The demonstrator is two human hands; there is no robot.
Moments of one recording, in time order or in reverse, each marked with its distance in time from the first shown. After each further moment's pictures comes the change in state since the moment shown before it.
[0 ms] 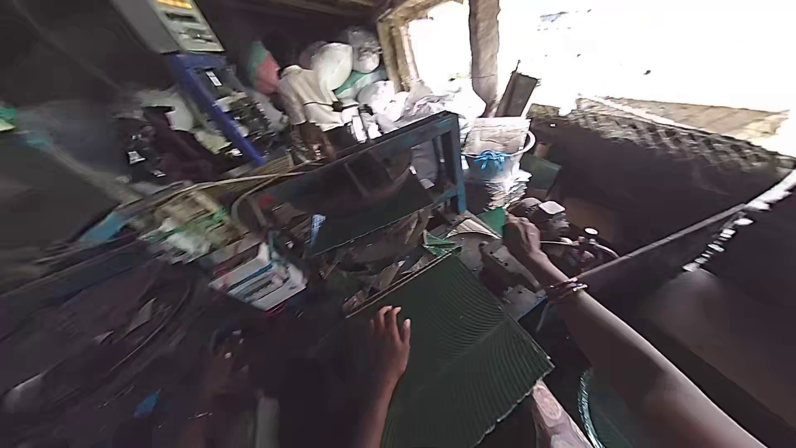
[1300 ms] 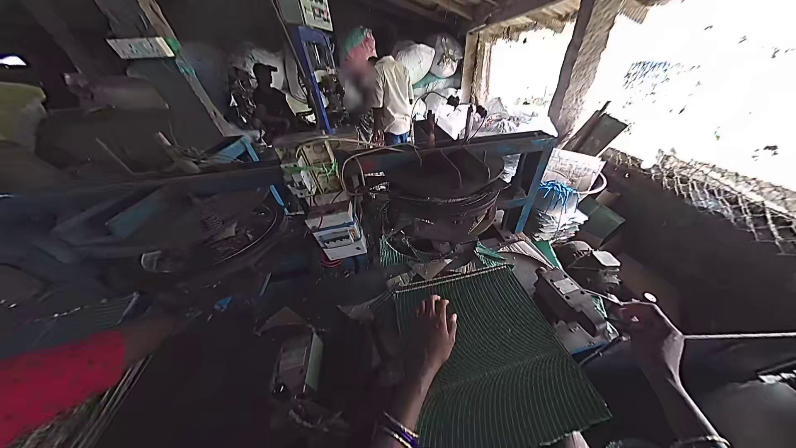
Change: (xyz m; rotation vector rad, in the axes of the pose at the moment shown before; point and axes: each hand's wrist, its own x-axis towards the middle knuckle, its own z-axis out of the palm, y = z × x) left_hand 0.002 0.000 -0.006 -0.063 -0.108 -0.092; right_hand -0.116 0.083 -0.013 0.344 0.295 0.007
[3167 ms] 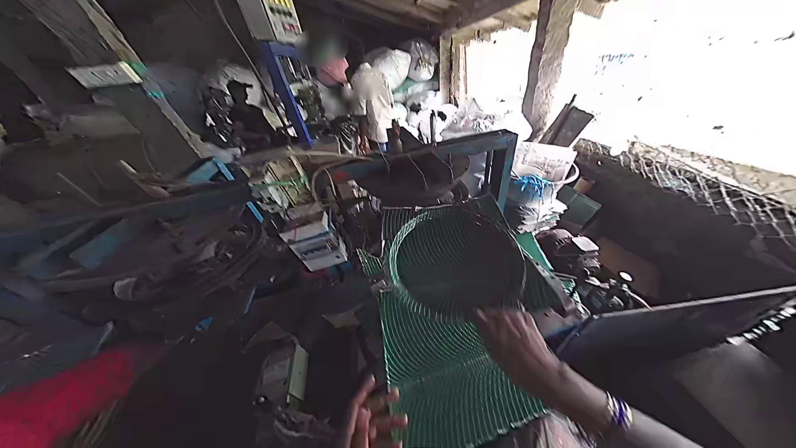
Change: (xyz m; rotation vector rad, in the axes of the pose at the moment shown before) left_hand -0.195 -0.010 -0.126 -1.338 -0.027 -0.271; right_hand -0.079 -0.276 -0.047 -0.344 -0.823 -0.501
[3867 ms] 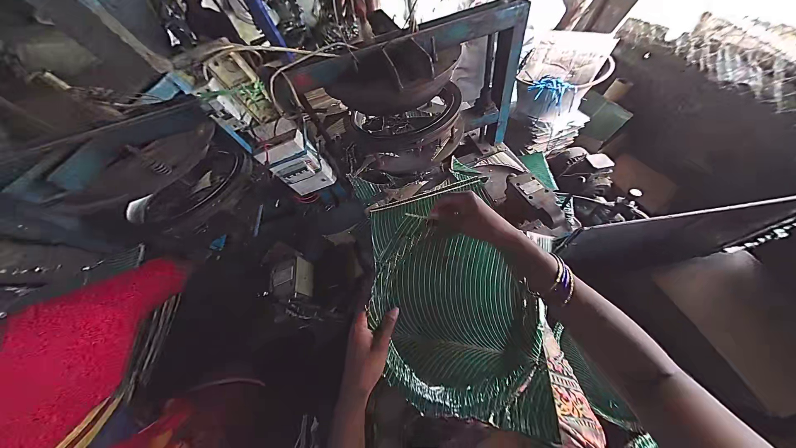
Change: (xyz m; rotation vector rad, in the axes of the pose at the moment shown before) left_hand -0.018 0.004 0.054 0.501 0.236 0.178; right_hand 0.055 0.060 0.047 0.963 0.085 -0.476
